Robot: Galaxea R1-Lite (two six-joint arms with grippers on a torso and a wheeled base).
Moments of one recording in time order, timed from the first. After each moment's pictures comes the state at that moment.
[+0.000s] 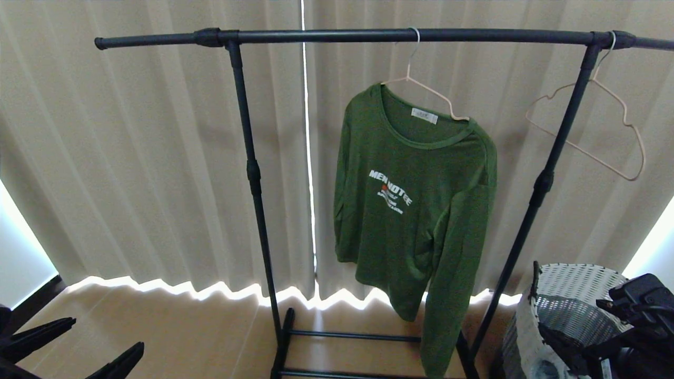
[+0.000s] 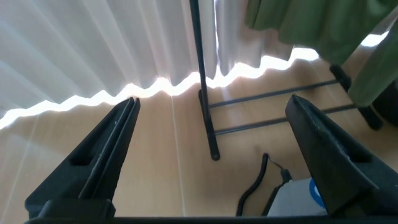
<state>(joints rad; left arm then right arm) -0.26 0.81 -0.23 -0.20 0.08 0.11 0.19 1.28 -0.03 -0.78 -0.14 -0.19</state>
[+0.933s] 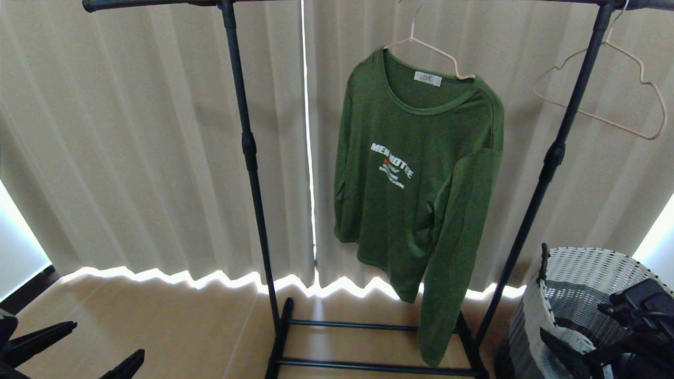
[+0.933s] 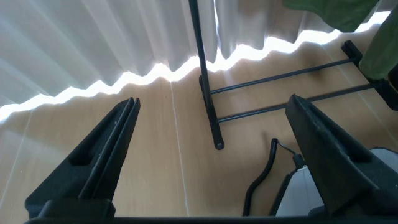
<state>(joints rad) -0.26 0.80 -0.21 -0.20 0.08 0.15 0.19 1.27 -0.01 -0.78 -0.14 -0.20</state>
